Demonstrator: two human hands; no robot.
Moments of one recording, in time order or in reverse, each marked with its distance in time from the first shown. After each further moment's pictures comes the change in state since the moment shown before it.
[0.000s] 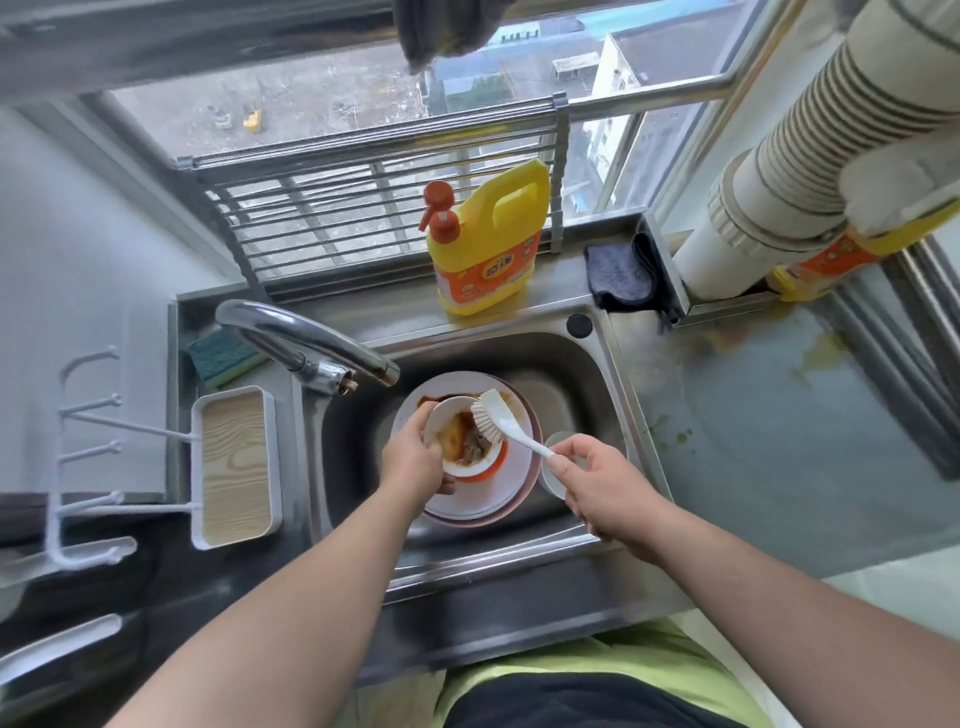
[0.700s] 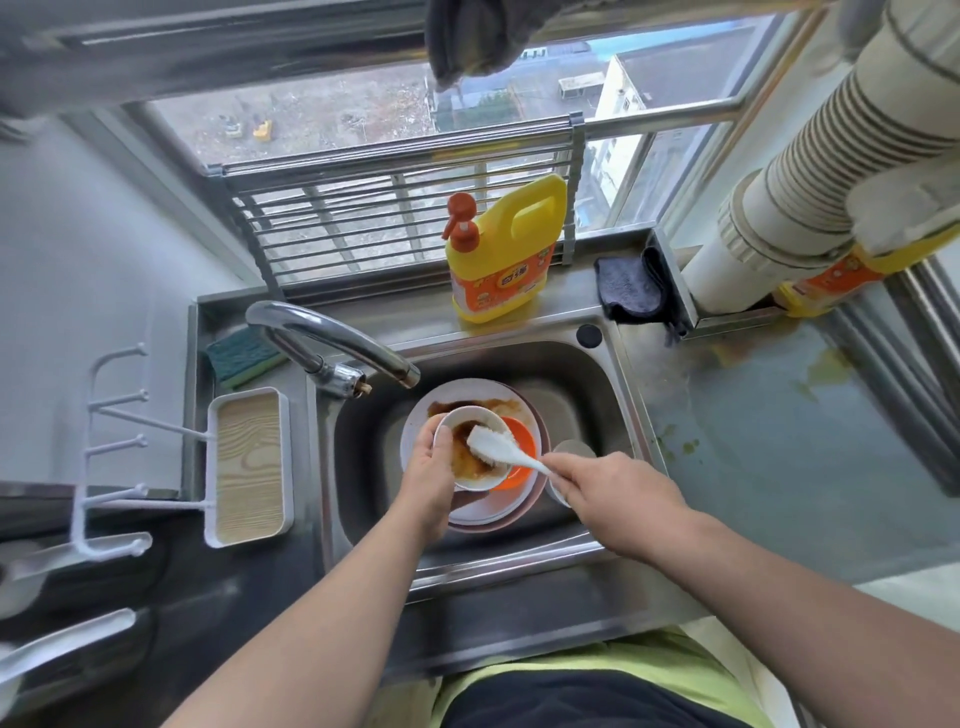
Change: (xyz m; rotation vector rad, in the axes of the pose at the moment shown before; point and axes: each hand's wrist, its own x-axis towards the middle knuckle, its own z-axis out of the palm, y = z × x) left_hand -0.034 0.005 0.000 -0.510 -0.181 -0.138; right_hand -0.029 -0.039 -0.006 -1.031 -0.032 -0.194
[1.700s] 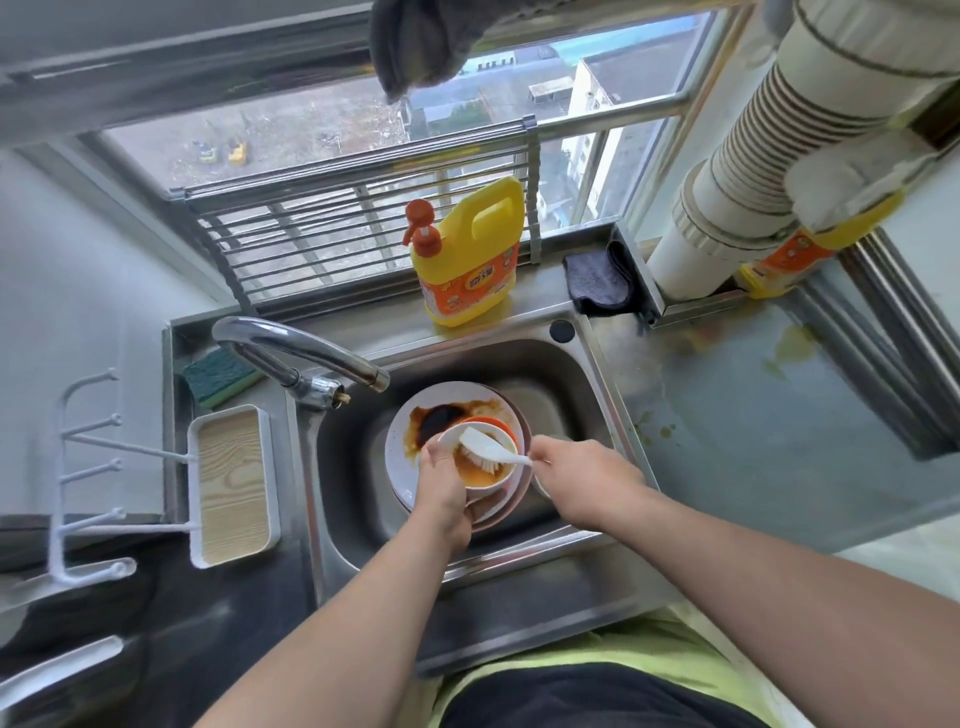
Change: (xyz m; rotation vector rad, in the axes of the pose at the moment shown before) left_hand -0.012 -0.009 0.041 -0.180 0.128 -0.259; right_hand 0.003 -0.016 -0.001 0.119 -0.019 0.178
